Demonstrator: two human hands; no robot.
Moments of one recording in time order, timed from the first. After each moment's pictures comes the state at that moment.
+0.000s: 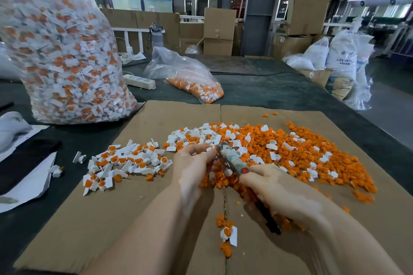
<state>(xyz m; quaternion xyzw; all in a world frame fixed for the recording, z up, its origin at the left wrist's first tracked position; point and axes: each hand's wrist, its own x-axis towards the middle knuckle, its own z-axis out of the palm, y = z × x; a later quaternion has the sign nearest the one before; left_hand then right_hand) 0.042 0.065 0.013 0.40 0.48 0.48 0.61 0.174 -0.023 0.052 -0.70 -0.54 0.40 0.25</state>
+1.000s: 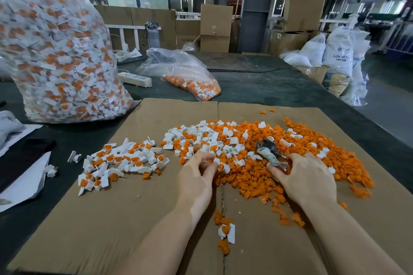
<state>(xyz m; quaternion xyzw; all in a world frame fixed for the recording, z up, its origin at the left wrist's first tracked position) 0.043 0.044 -0.017 0.64 0.49 0.44 0.39 0.234 -0.011 0.002 -0.87 -0.47 -0.10 0.09</state>
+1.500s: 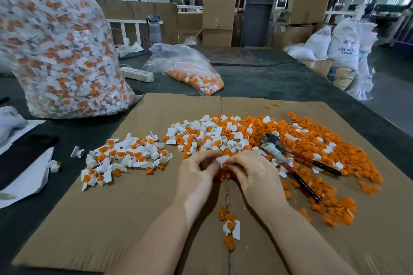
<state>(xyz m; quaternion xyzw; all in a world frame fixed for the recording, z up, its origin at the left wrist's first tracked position) 0.035 0.046 -0.016 0.60 0.44 0.45 0.49 0.162 0.002 -0.013 -0.61 -0.69 -0.06 0.38</state>
